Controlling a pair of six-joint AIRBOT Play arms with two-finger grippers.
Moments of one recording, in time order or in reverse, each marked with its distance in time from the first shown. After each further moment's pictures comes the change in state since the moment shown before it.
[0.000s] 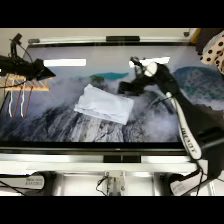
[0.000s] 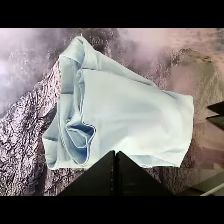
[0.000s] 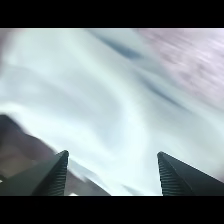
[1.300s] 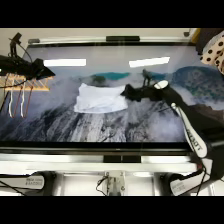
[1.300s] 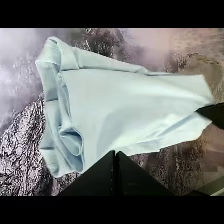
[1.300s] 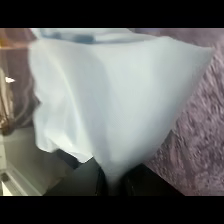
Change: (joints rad) left arm 0.000 0.000 0.000 0.003 0.016 0.011; right arm -0.104 0.024 -0.336 0.672 -0.351 -0.368
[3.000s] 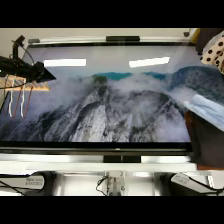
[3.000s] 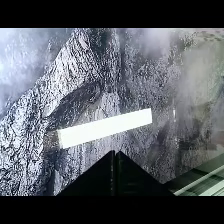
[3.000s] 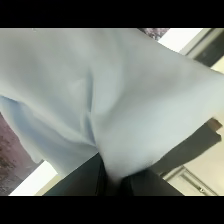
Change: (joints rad) left arm -0.001 0.000 0.000 0.000 -0.080 0.019; right arm -1.086 0.384 0.346 -1.063 0.874 0.275
